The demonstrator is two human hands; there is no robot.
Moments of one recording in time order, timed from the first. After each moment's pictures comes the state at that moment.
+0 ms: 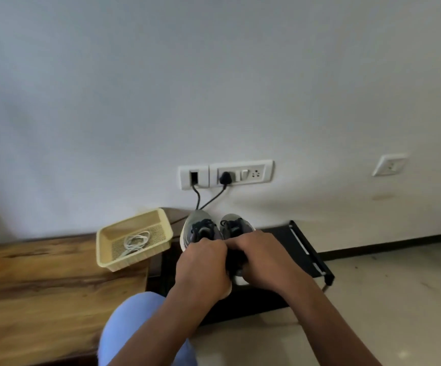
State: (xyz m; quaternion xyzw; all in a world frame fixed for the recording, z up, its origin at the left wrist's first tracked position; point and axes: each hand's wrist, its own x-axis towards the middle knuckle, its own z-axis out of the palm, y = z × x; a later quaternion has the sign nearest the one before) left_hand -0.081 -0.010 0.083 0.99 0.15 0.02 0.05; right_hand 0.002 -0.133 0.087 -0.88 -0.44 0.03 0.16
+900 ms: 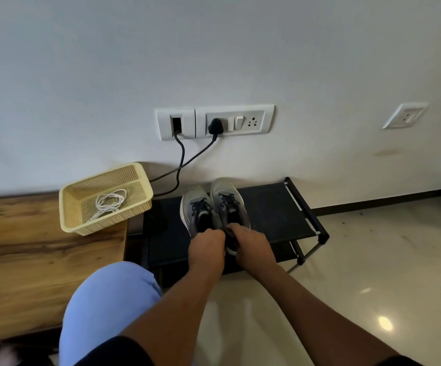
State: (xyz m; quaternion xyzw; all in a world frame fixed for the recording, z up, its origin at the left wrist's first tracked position) left_hand 0.006 -0.013 -0.103 0.98 0.18 -0.07 0.10; right_hand 0.065 -0.133 -0.124 -0.94 -0.31 0.05 0.17
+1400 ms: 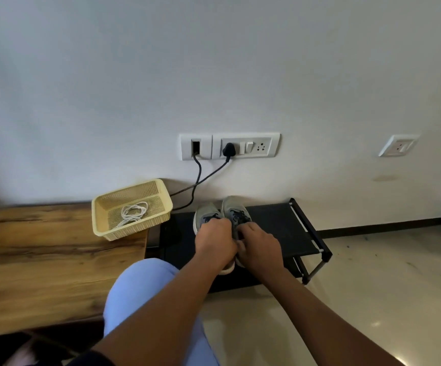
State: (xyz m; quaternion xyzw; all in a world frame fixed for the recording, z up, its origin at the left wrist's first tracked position) left_hand -0.012 0.002 -0.023 0.96 0.20 0.02 0.19; right_hand 0.043 -0.122 -0.071 -0.94 -0.30 -0.05 0.17
